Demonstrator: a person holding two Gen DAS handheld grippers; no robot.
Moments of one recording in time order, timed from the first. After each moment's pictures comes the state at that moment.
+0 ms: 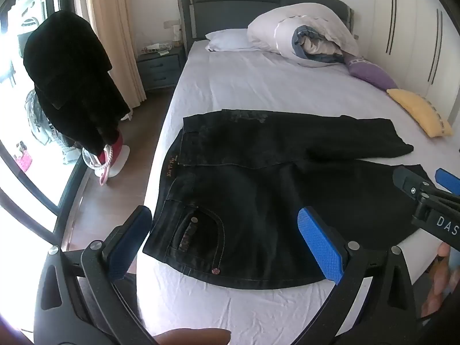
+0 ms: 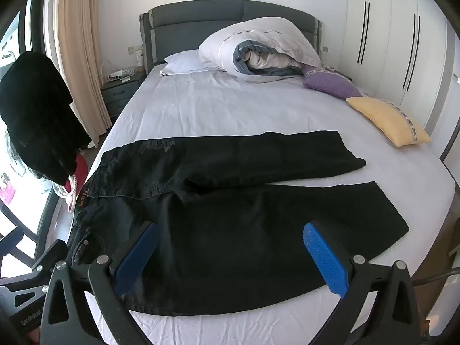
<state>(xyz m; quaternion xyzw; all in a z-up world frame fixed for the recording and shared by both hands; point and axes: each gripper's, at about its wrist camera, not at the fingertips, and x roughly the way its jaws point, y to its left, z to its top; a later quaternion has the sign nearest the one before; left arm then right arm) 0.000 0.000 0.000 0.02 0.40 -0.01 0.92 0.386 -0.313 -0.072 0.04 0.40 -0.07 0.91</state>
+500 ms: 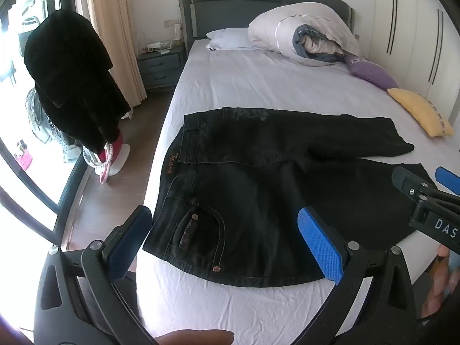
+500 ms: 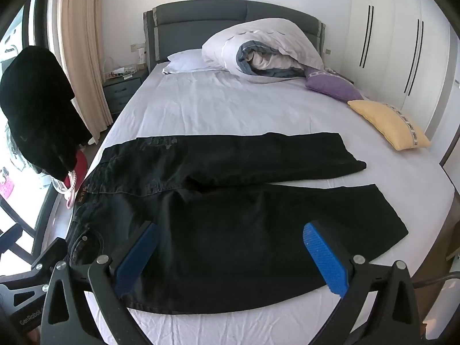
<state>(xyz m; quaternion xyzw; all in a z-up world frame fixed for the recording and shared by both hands) -0.001 0.002 -0.001 0.02 0.40 -0.01 0.92 0.387 -0.311 -0.070 0.03 0.40 -0.08 0.91</state>
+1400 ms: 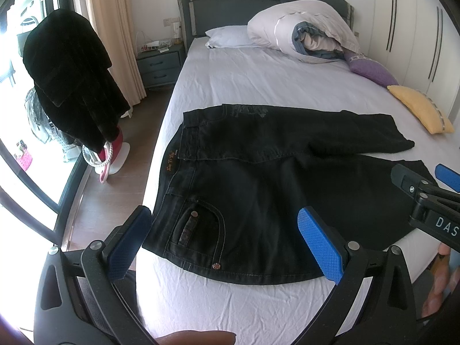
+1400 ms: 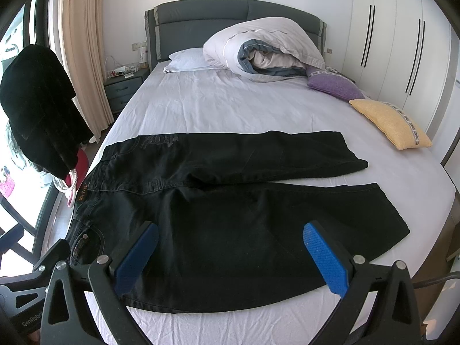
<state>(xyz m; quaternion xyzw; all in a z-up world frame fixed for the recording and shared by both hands) -0.002 0.003 -0.006 0.02 0.40 -0.01 0.92 0.385 -0.308 -0.074 0.03 0.40 -0.08 0.91</state>
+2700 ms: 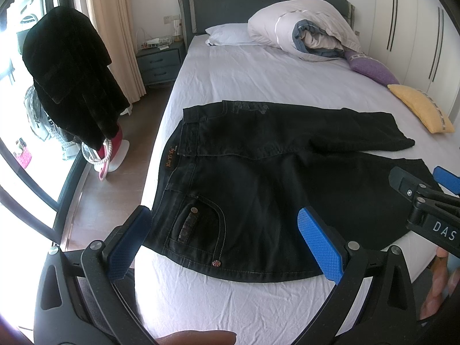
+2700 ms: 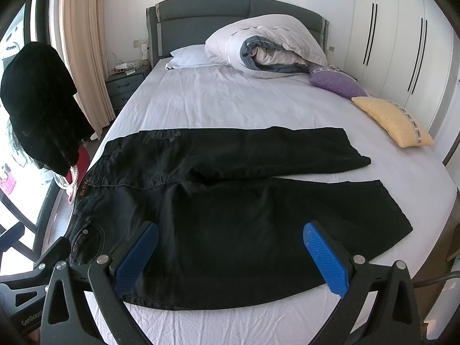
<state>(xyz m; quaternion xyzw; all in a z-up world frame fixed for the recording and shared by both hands) -0.008 0.005 -0.015 0.02 0.41 -0.01 0.91 0.385 -0.296 -0.086 0.02 0.40 -0.07 0.91</state>
